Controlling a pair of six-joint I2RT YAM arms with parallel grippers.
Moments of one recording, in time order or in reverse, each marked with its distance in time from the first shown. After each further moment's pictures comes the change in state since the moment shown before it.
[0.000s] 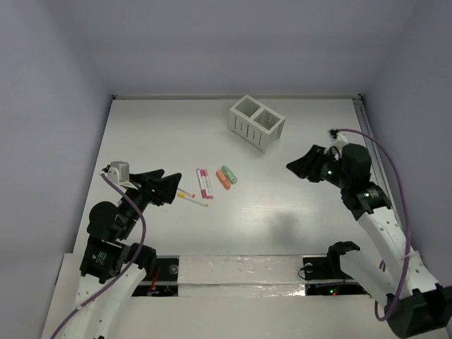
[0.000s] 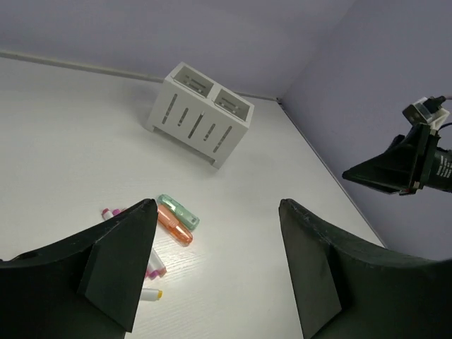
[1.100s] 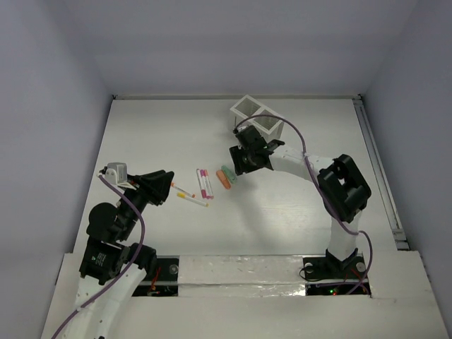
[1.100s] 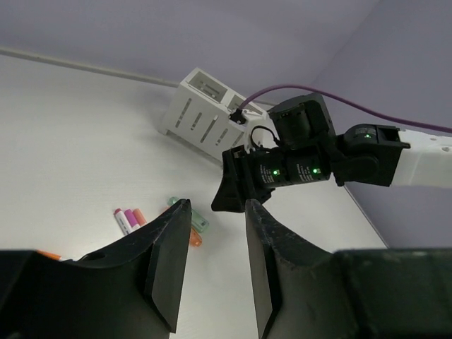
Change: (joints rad) left arm 0.000 -0.011 0.000 -0.016 -0.047 0.004; right arm 0.544 1.073 0.572 -0.054 0.502 -0.271
